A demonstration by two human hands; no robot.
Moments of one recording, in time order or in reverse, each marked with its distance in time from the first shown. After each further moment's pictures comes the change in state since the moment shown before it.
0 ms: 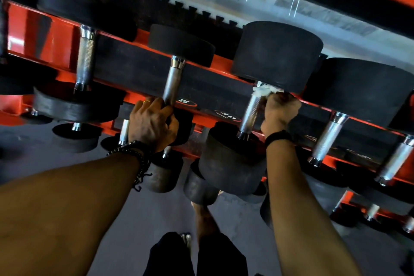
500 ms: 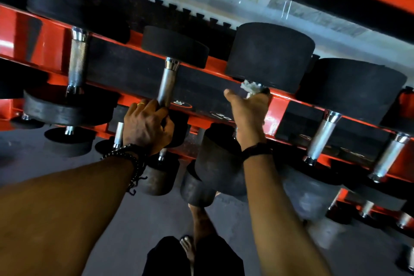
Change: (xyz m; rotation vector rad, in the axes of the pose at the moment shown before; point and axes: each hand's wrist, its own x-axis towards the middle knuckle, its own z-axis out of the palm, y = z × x) left_hand -0.001 -0.002 0.001 0.008 0.015 0.008; right_hand -0.027 -0.006 0.012 -0.258 -0.254 0.094
